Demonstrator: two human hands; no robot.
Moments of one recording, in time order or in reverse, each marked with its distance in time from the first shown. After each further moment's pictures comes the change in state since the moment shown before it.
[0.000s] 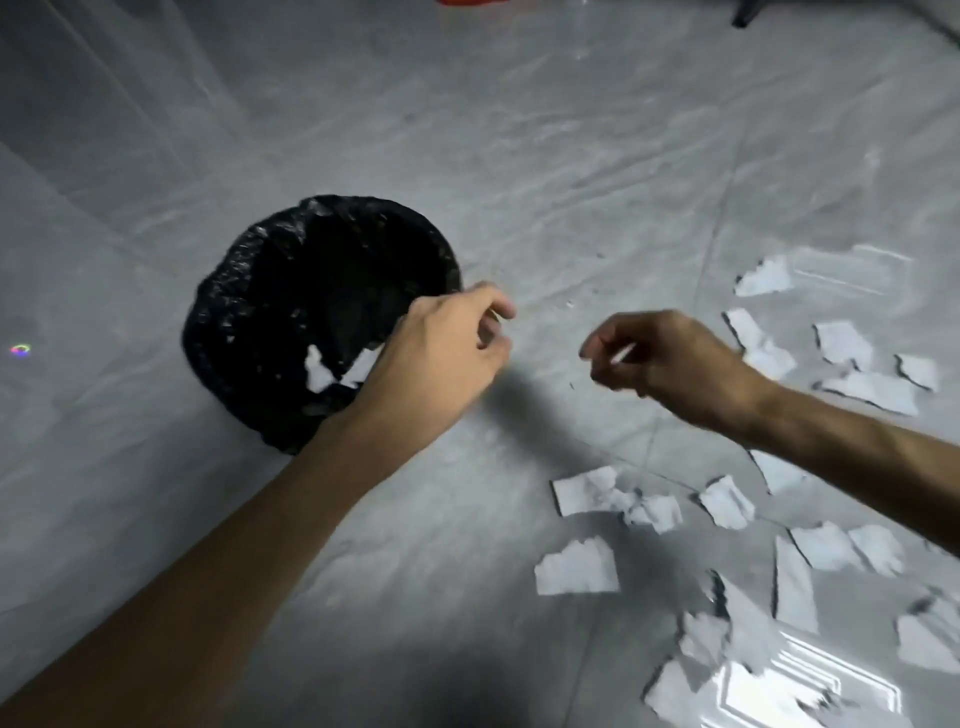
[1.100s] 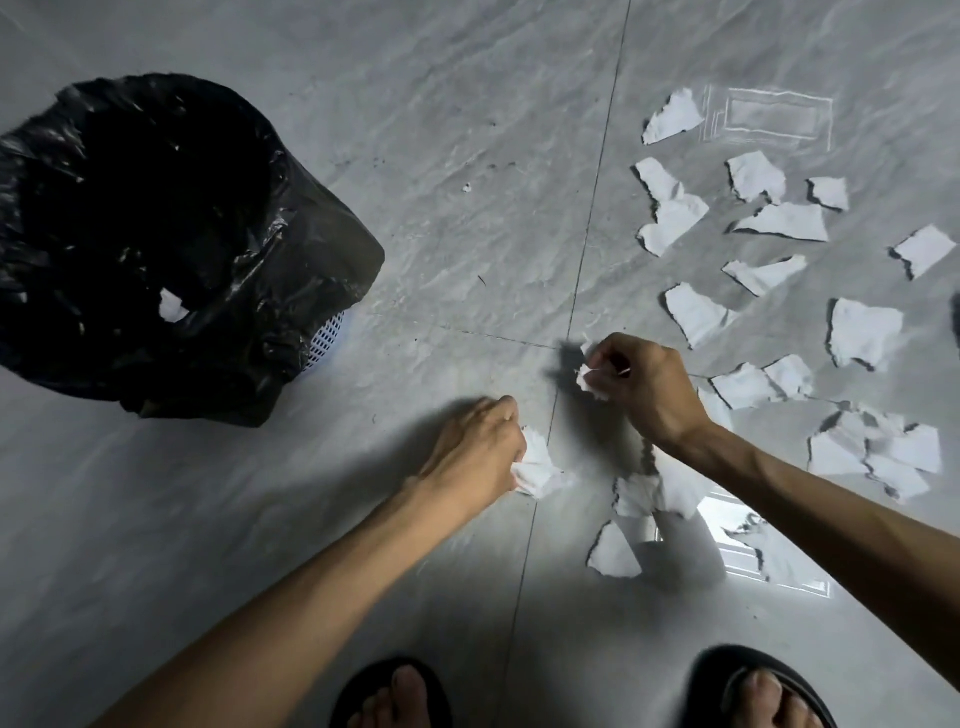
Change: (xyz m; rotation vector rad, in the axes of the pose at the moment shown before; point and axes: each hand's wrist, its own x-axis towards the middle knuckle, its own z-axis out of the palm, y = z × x) left_hand -0.090 -0.033 0.183 0.382 -0.672 0.303; right_hand -0.082 0.151 0.081 0.103 0.293 0.263
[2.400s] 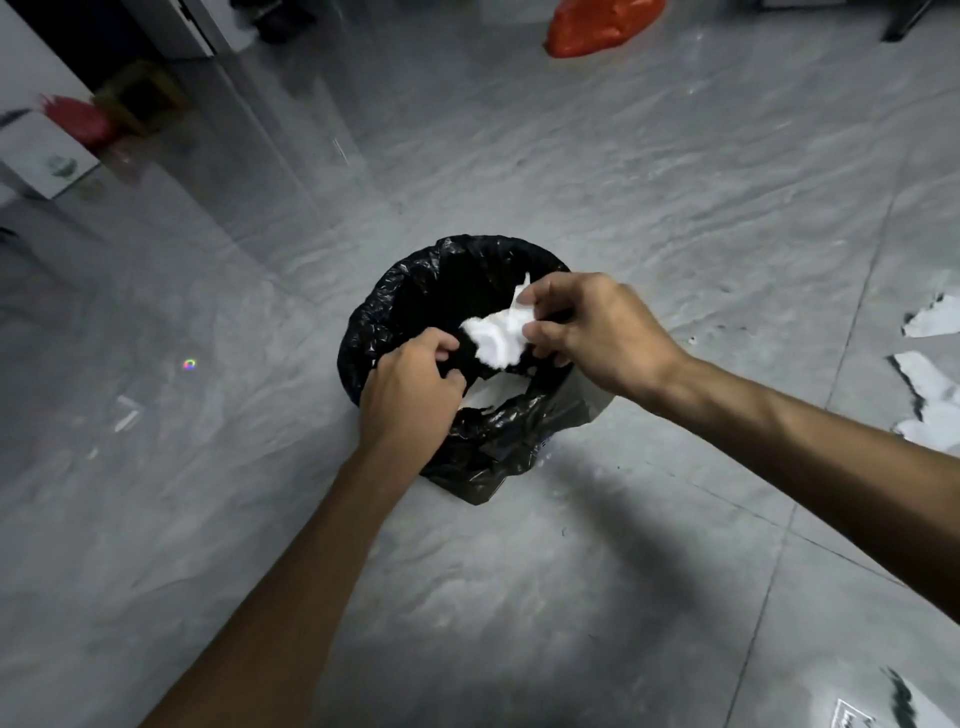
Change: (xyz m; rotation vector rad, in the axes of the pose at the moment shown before) left_hand -0.116 -0.142 -0.179 -0.287 0.824 -0.812; right_hand 0.067 -0.300 0.065 0.146 -0.258 -0.479
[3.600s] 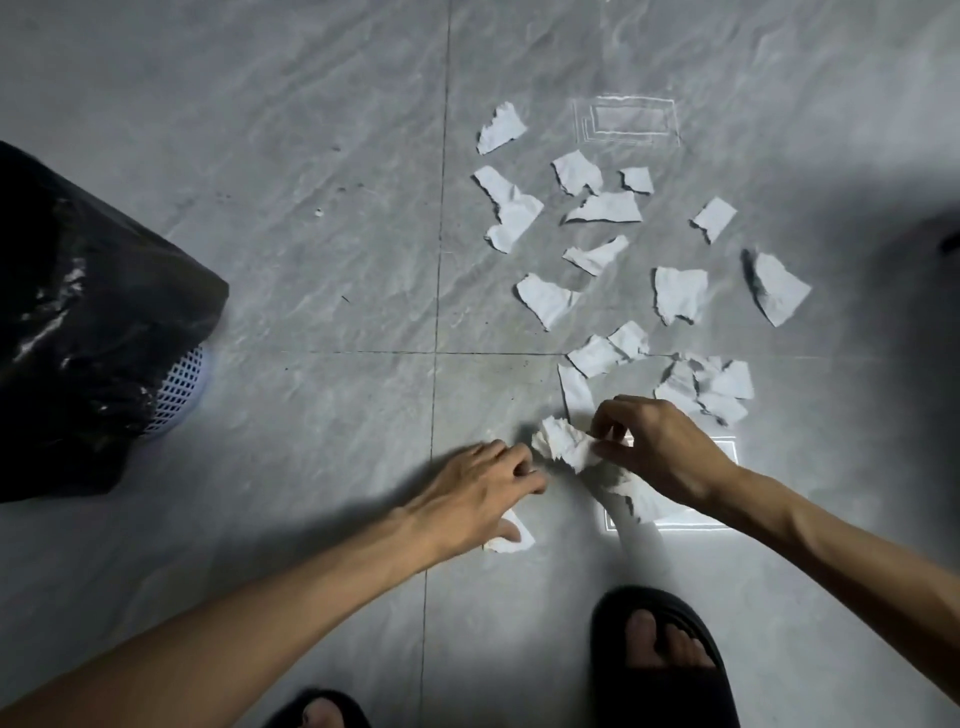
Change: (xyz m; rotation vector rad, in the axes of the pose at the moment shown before) left_hand -0.228 0.110 0.229 0.206 -0.931 1.380; right_hand -0.360 0.218 -0.132 -0.475 0.048 0.534
